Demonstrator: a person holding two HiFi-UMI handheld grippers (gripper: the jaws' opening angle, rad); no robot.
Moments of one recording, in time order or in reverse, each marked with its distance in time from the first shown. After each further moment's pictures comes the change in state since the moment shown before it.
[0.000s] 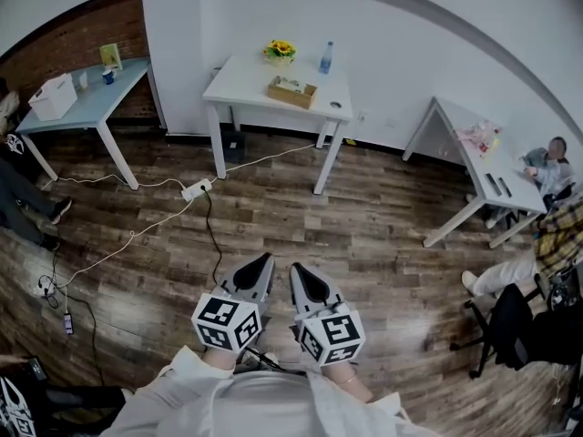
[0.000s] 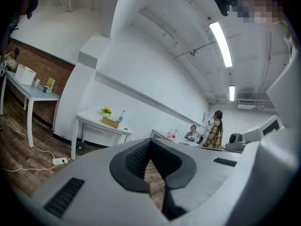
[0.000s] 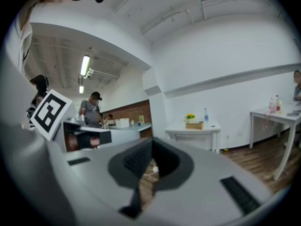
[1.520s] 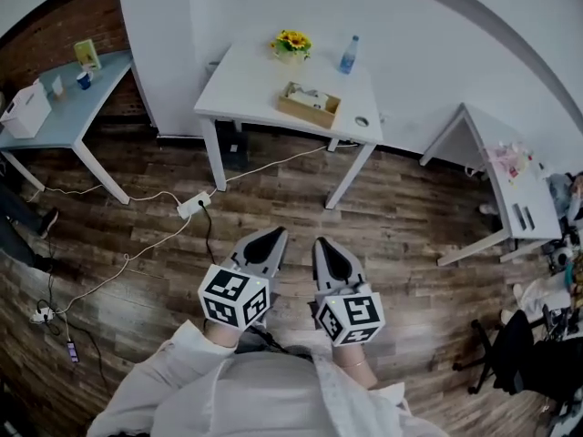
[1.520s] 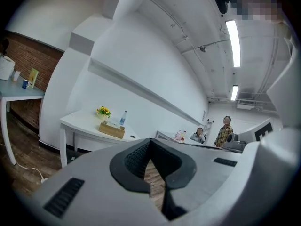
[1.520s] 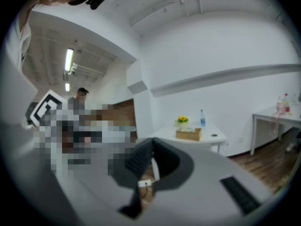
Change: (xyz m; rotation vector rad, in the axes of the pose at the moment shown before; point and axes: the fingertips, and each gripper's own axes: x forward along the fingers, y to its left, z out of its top) left arm 0.235 0.193 0.080 -0.002 0.050 -0.075; right arm 0.271 -0.150 0.053 0.015 -0.008 -0.112
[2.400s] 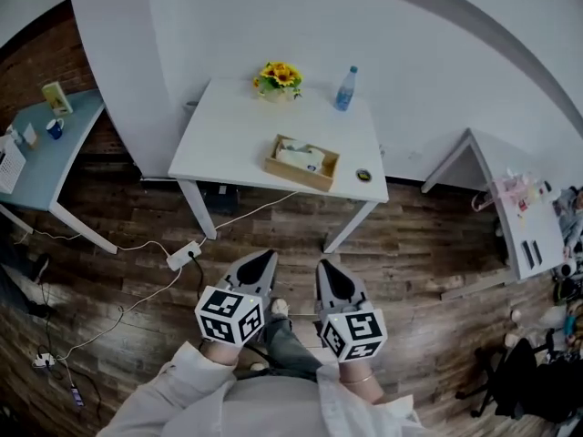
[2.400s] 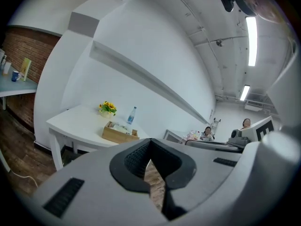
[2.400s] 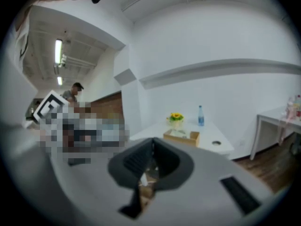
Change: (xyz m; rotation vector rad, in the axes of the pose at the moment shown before) left arm 0.166 0.137 0.033 -0.045 0.071 0.040; right arm 0.178 -0.112 0.021 -0.016 0.086 -0.038
